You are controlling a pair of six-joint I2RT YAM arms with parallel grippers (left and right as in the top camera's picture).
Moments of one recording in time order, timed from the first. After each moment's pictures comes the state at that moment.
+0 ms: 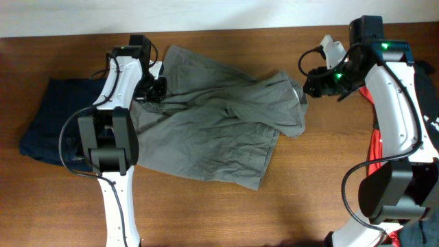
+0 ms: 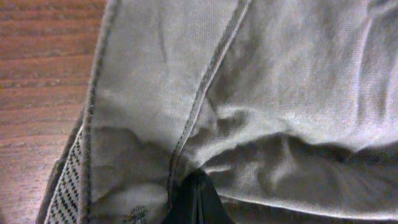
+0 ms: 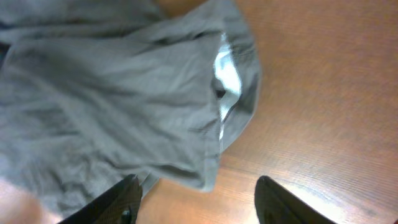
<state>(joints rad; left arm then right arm) -0.05 2.49 2.14 -1.16 0.10 0.03 -0.09 1.86 1.79 -1.19 -0.29 -0.19</state>
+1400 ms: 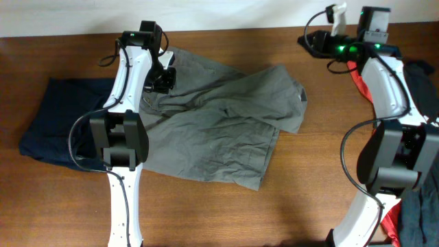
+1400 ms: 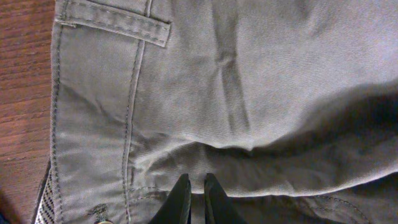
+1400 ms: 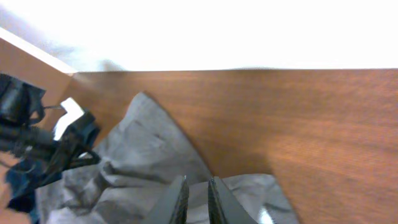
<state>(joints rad) -0.11 2.58 2.45 -1.37 0.10 0.06 -0.17 2.08 1.80 -0.47 -0.81 0.05</state>
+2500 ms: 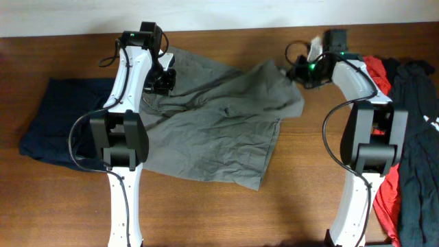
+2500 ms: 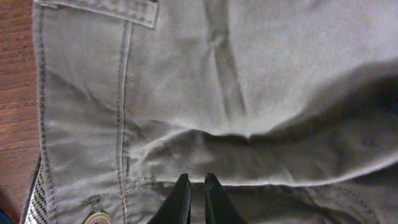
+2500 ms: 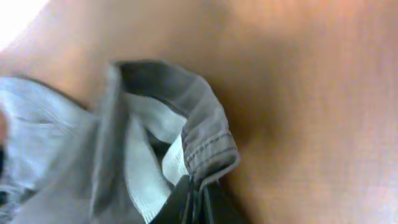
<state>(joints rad) -0.11 2.58 2.45 -1.39 0.10 0.06 -0.09 2.31 1.83 -0.57 -0.52 0.31</state>
